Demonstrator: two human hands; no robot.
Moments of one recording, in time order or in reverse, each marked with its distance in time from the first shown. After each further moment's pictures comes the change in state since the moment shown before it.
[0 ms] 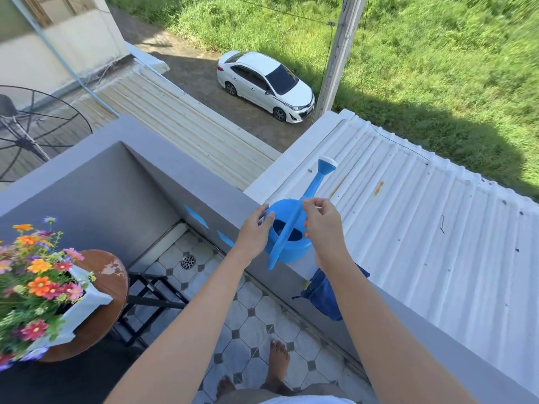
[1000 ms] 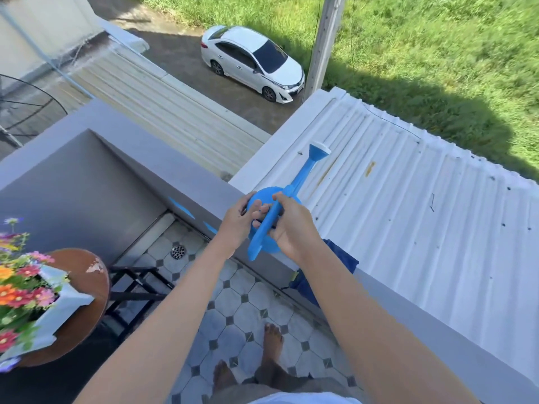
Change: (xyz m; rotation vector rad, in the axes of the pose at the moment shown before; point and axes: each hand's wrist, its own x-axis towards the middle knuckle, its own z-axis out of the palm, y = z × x) left_hand 0.028 -0.018 0.001 -0.118 -0.078 0.024; right_hand 0.004 0.000 0.017 0.596 -0.240 0.424
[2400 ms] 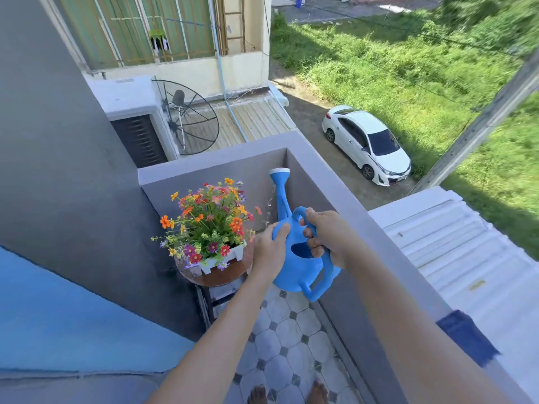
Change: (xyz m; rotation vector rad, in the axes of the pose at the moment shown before) left_hand -0.254 -0.031 -0.228 -0.148 0.694 0.032; right_hand -0.115 0.185 0.227 -1.088 -0.384 -0.067
